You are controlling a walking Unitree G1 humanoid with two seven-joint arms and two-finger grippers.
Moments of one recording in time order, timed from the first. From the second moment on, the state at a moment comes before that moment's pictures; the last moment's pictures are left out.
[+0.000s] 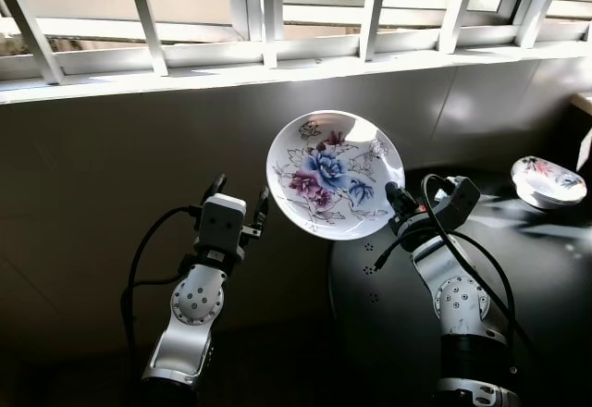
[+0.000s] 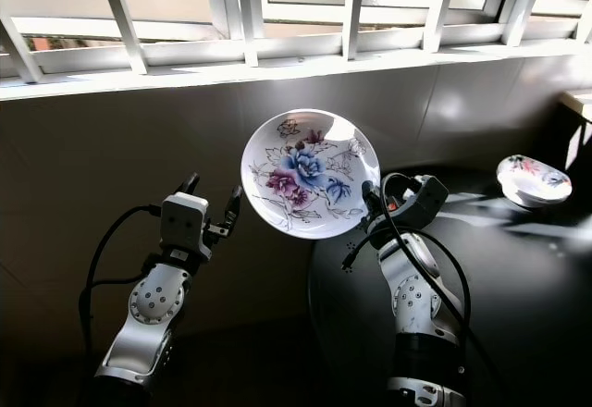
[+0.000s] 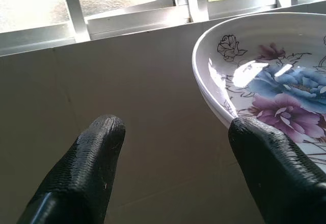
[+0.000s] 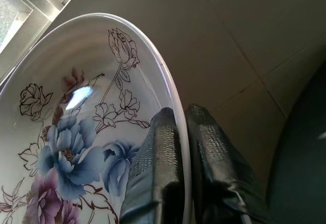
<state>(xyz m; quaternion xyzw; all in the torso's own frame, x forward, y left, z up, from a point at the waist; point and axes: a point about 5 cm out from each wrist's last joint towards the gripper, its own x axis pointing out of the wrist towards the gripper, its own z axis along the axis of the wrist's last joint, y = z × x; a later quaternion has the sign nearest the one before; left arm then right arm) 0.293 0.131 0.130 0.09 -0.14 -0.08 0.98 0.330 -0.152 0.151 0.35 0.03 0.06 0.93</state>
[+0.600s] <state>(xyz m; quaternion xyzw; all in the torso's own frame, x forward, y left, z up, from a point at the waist) 0.293 0.131 0.131 0.10 -0.14 -0.08 0.98 0.326 -0.151 0.149 0.33 0.02 0.06 0.94</state>
